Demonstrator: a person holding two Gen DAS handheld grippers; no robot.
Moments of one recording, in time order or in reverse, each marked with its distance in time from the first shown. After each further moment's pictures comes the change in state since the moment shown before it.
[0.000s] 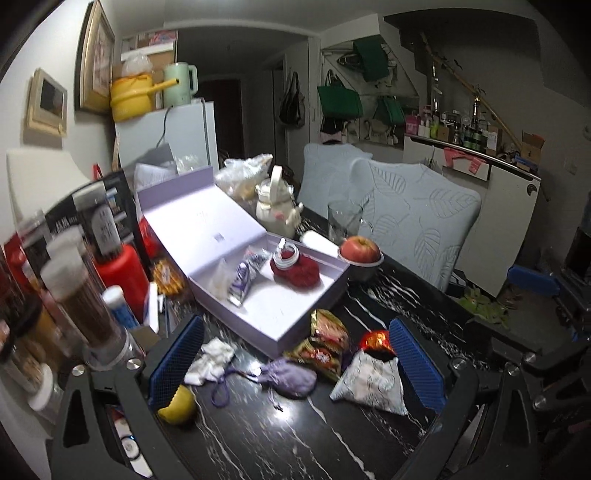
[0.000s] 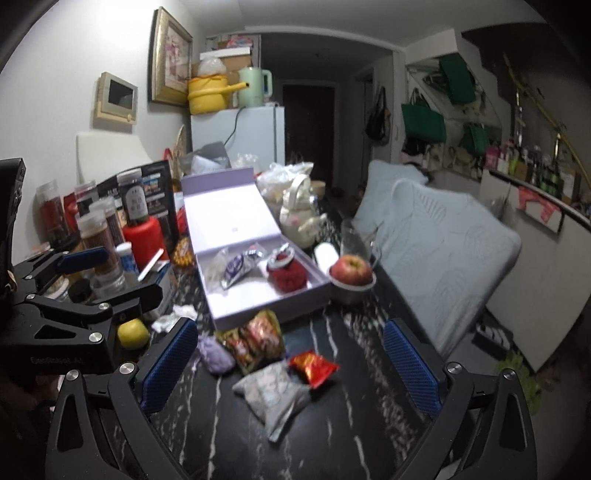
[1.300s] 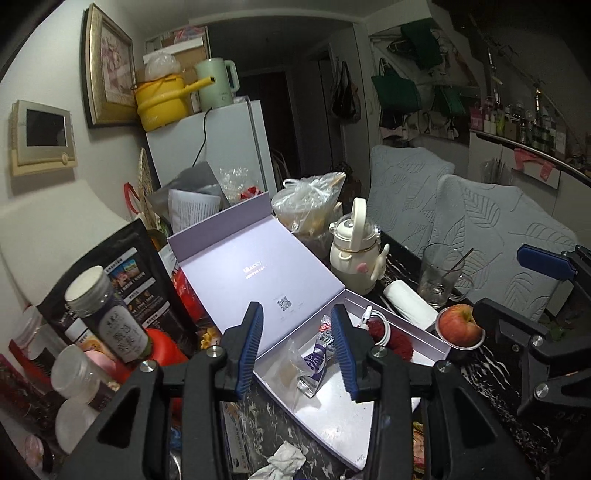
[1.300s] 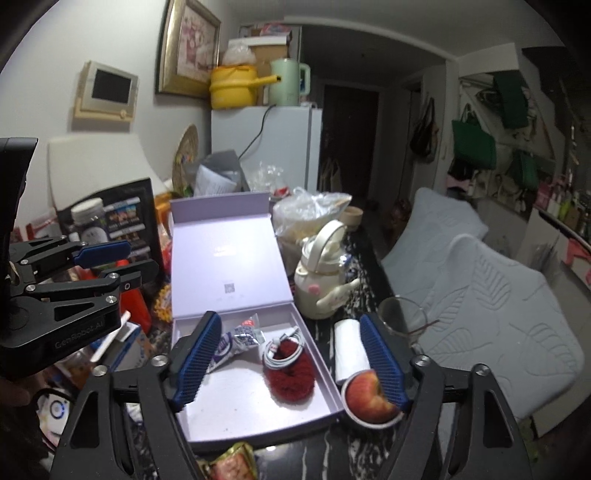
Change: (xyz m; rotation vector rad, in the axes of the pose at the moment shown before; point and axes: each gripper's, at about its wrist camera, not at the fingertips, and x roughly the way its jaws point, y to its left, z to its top) left arm 0.116 0.054 0.130 0.001 0.022 0.241; right arm 0.176 -0.007 0.133 -0.124 0.019 0.123
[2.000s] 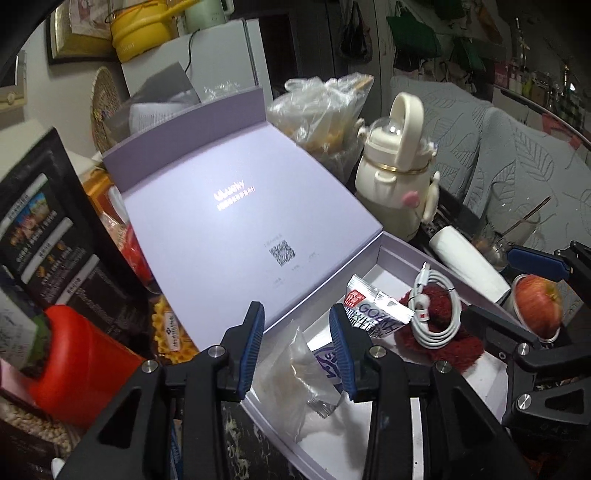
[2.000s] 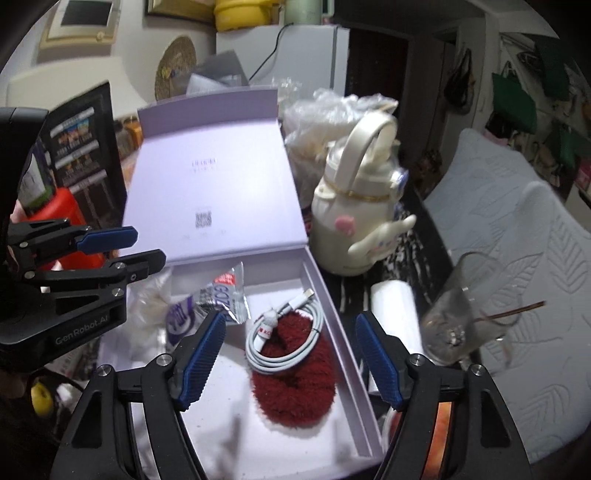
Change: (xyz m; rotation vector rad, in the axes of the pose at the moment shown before) left arm 0.158 0.008 -0.036 -0.023 0.225 0.002; right arm 0.168 -0.004 -0.042 -0.045 0.237 0.081
